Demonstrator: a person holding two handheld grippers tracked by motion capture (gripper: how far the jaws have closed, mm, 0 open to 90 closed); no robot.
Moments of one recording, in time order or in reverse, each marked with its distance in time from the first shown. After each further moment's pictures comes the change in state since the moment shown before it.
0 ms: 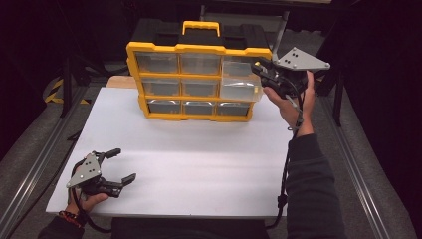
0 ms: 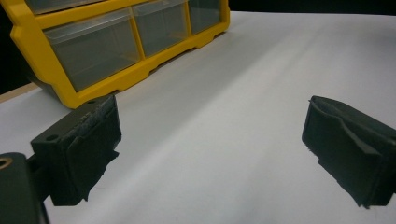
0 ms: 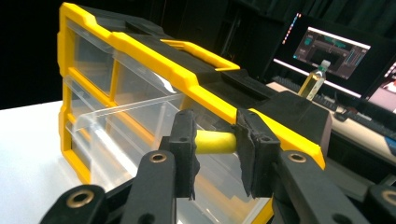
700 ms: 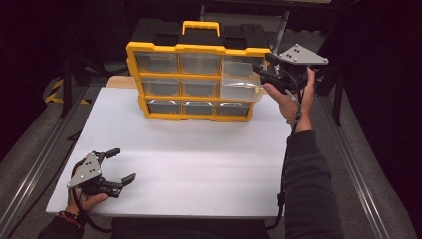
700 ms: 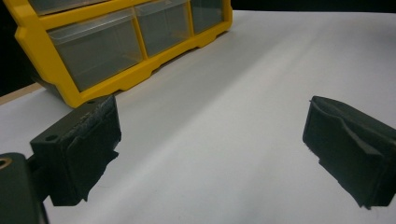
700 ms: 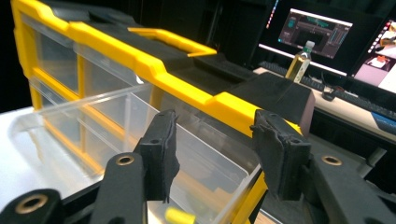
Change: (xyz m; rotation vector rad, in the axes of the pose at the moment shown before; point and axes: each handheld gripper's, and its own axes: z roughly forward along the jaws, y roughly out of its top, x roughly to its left) left arm 0.000 0.001 -0.001 0.000 0.018 0.004; right arm -0.012 -0.008 0.009 0.026 -0.062 0.081
